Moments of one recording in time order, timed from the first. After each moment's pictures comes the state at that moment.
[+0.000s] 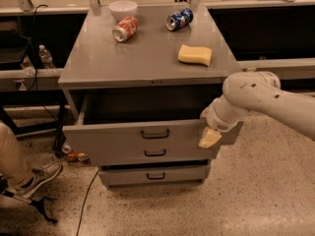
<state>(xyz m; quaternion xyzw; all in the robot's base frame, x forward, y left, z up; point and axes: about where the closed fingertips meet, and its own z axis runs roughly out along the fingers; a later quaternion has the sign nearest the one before) 0.590 -0.166 0.662 -0.65 0.74 -0.01 0.19</state>
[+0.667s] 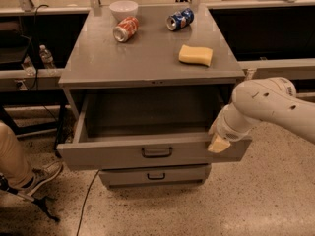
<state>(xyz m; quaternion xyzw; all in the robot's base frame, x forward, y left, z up) 0.552 -0.192 0.669 -0.61 0.77 -0.02 0.17</state>
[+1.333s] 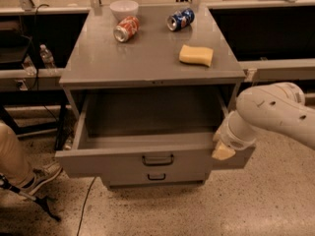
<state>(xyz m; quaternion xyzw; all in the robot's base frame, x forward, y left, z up) 0.521 -0.203 0.676 -0.59 0.79 -0.03 0.16</state>
